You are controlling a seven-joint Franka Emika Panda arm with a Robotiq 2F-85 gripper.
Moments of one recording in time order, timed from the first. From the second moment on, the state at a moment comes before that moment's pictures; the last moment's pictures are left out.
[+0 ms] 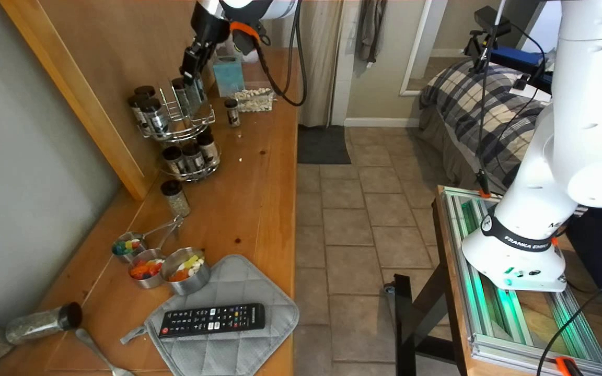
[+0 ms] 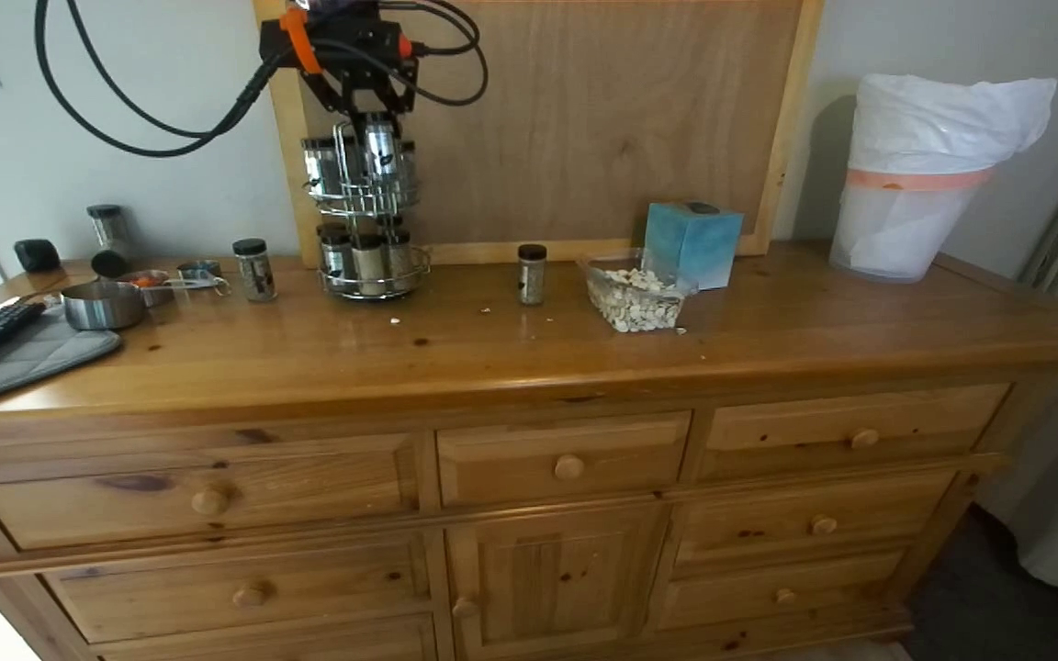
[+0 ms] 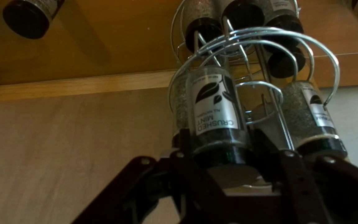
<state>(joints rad) -0.13 0.39 0.00 -1.54 0.14 2.50 -0.31</state>
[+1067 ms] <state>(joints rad) -0.06 0.03 0.08 -1.79 0.15 2.34 -0.72</state>
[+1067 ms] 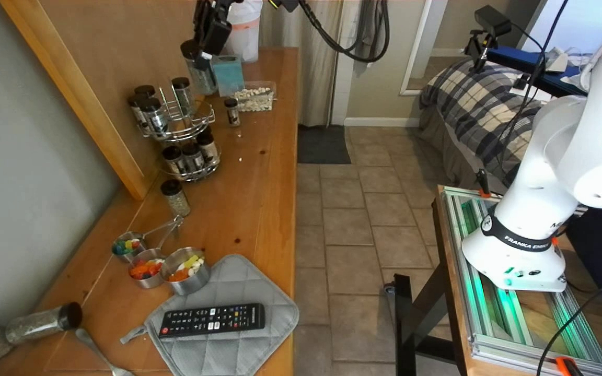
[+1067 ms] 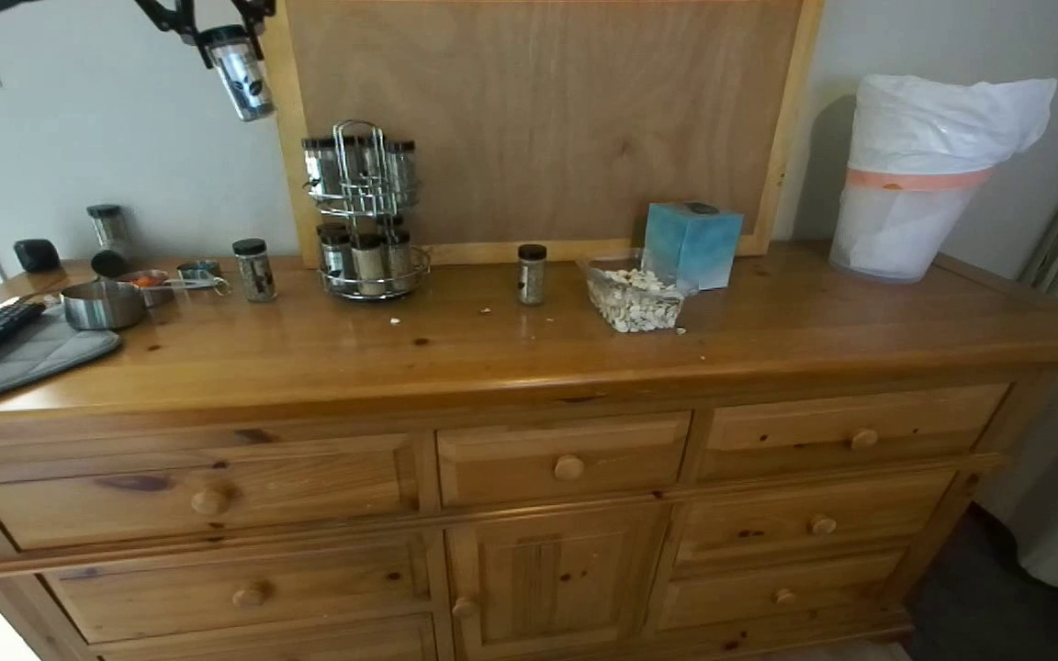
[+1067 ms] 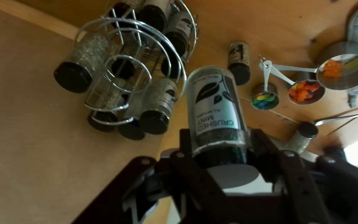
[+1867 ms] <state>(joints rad) 0.12 -0.03 0.13 -1.80 0.22 2.28 -0.96</state>
